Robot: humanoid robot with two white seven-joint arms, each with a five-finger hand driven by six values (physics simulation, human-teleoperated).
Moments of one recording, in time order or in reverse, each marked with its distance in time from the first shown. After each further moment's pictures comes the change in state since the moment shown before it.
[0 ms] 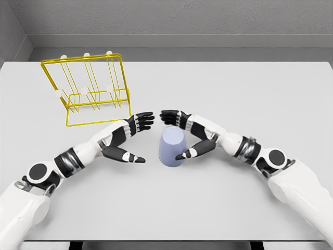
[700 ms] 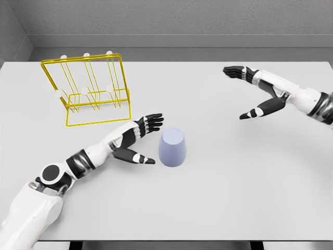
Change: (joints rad) left arm -0.008 -0.075 -0.006 0.041 -0.049 -0.021 0.000; right arm -0.224 -0.351 -0.006 -0.003 0.061 -0.097 0.000
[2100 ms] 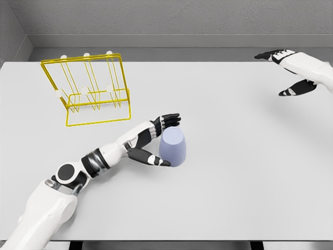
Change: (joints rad) left arm -0.032 -0.058 -0.058 0.011 -0.018 -0.056 0.000; right arm -0.049 -0.070 -0.092 0.043 0.816 -0.006 -0.392
